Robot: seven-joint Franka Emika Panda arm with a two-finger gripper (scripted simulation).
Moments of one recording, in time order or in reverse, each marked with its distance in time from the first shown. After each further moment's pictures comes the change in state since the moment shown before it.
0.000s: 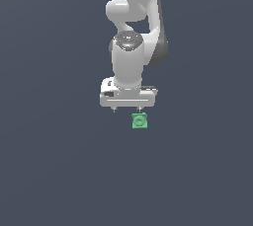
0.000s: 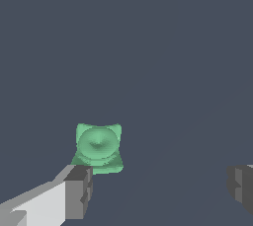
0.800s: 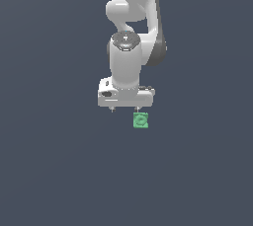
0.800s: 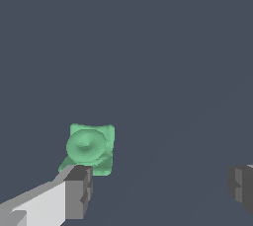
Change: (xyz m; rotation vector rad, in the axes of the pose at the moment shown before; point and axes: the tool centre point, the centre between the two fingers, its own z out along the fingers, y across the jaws) arm 0.000 0.008 0.000 -0.004 -0.004 0.001
